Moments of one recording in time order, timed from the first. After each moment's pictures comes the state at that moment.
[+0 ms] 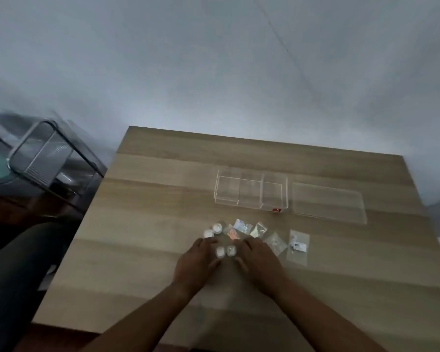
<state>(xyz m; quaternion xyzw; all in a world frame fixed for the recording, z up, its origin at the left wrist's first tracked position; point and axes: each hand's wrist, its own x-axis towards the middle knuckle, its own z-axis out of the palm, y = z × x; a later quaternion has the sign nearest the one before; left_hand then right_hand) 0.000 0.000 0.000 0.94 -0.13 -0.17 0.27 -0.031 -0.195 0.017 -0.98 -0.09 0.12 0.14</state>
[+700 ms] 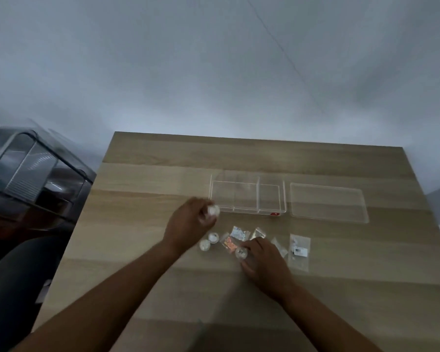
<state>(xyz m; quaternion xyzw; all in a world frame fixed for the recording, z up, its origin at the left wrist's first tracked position) 0.112 -0.019 0.050 0.93 -0.18 -0.06 0.32 -0.022 -0.214 0.012 -0.97 0.00 0.08 0.23</state>
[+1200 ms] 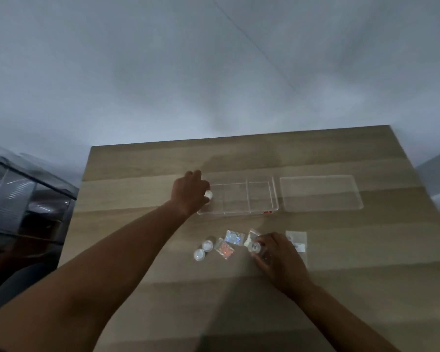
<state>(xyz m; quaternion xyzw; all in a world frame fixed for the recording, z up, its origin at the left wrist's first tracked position) 0.212 -0.079 0.047 0.95 -0.30 -0.11 -0.03 -0.026 -0.244 0.023 -0.96 0.09 0.00 0.28</state>
